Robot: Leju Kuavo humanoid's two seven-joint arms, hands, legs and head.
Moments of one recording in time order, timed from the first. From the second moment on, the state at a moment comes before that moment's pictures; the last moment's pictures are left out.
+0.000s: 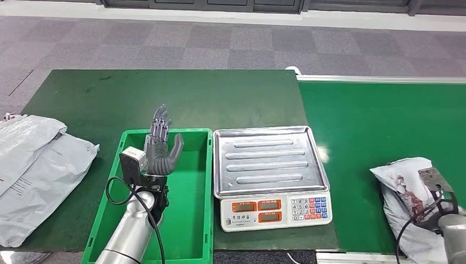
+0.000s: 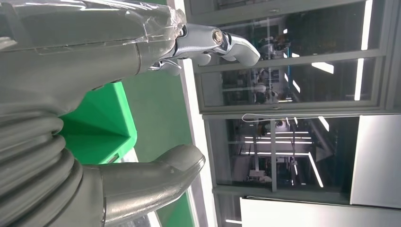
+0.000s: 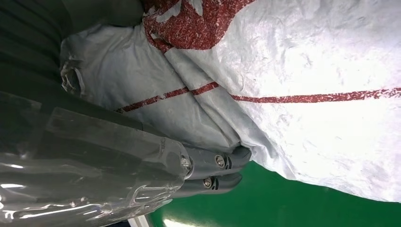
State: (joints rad) left arm -0.38 -0.17 -0.10 -0.98 0.01 0.01 -0.70; right arm -0.42 -0.50 -0.33 -0.41 0.61 -0.01 0.15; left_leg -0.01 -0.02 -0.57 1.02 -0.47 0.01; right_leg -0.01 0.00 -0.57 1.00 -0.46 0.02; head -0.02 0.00
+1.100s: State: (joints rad) left arm -0.39 -0.17 -0.10 -0.97 0.00 0.03 -0.70; right arm -0.28 -0.39 -0.41 -0.70 0.51 -0.34 -0.45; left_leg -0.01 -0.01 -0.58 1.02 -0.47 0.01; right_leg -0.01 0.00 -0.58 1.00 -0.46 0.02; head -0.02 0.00
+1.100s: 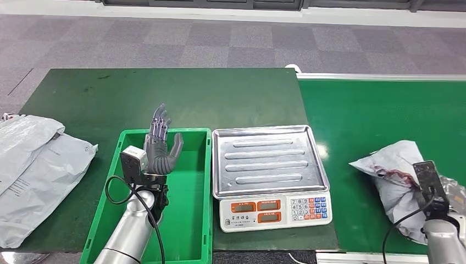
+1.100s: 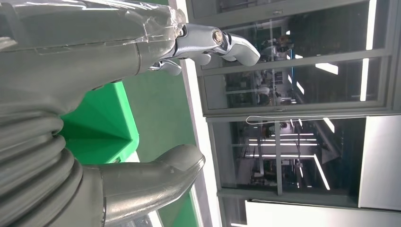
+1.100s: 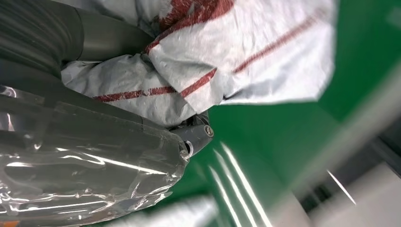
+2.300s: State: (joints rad) left arm -0.47 -0.26 -0.18 -0.91 0.01 0.08 -0.70; right arm -0.50 -0.19 0.30 -1.24 0.73 0.08 -0.43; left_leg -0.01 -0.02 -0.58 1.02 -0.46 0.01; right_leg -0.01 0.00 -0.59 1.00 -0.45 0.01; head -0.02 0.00
